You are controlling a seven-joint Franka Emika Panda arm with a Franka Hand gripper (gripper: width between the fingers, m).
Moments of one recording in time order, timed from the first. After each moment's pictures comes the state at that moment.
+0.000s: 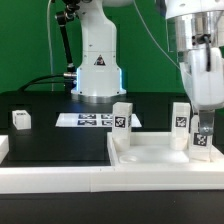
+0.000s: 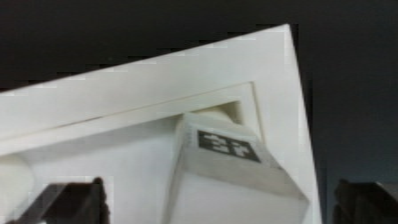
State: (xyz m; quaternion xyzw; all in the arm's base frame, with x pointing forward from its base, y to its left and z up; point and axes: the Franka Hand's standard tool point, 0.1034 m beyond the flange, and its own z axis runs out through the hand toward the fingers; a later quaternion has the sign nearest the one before) arm 0.626 0.120 0.079 -0.67 0.74 0.01 0.08
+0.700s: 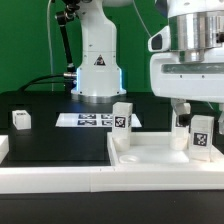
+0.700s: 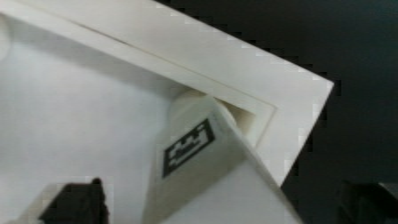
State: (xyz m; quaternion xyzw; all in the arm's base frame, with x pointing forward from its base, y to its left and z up) arm 0.625 0.118 0.077 -0.88 0.47 -0.03 0.05
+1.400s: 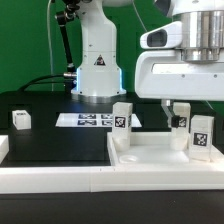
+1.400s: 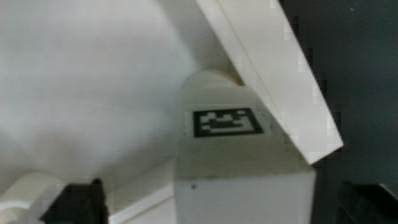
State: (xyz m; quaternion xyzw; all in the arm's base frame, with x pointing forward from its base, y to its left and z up) arm 0.628 0.116 0.079 -0.97 0.22 -0.04 0.02
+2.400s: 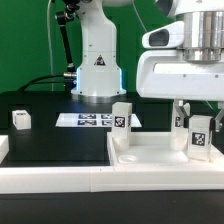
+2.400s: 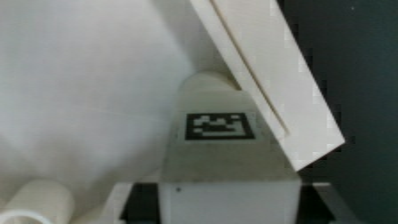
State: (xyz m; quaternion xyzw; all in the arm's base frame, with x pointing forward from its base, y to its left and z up) arm 0.628 0.115 0.079 -0.95 0.31 -0.04 0.02
